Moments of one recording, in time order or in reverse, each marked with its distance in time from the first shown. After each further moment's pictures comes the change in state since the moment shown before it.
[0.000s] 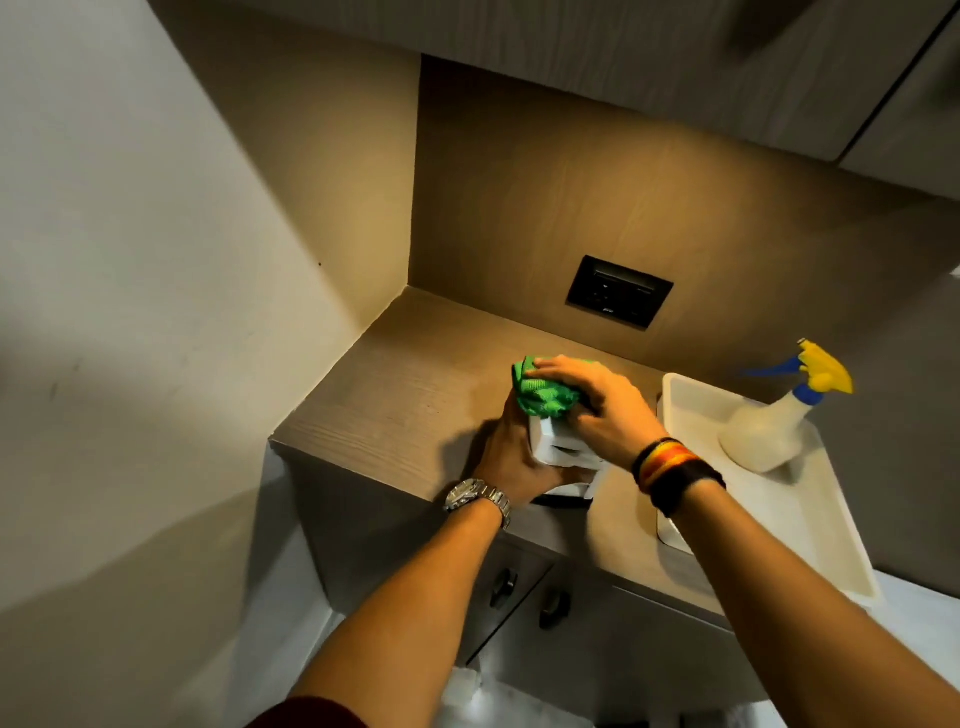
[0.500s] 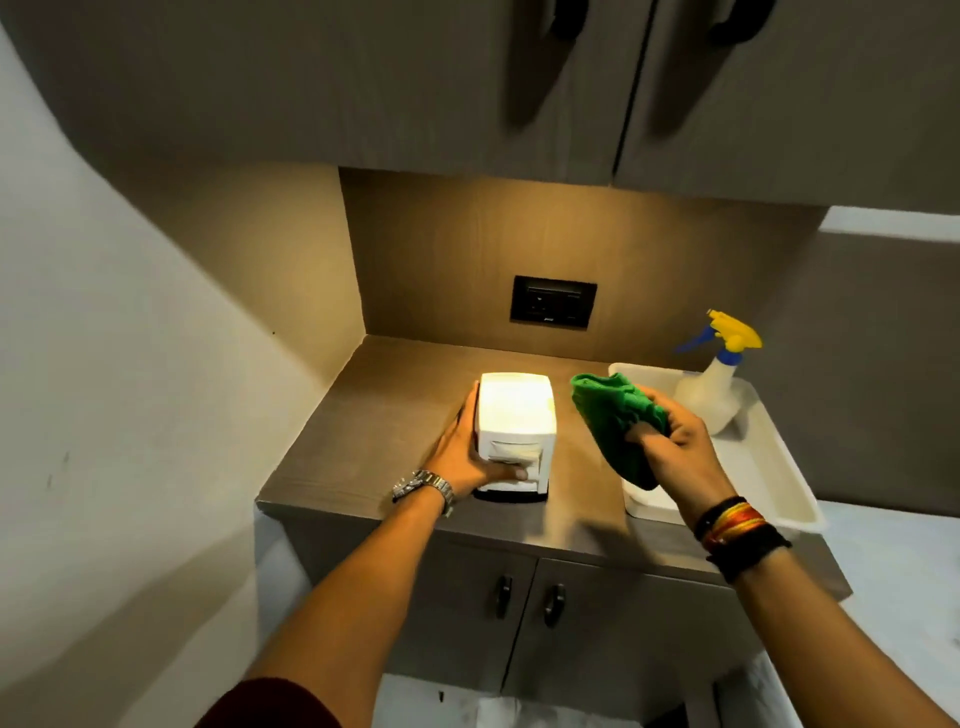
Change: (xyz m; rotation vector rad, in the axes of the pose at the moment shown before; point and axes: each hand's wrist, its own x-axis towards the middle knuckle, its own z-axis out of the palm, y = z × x) left_hand 0.010 0.014 -0.041 -0.017 -0.208 0.056; right_hand -0.114 0.029 -0.039 0.669 0.457 0.307
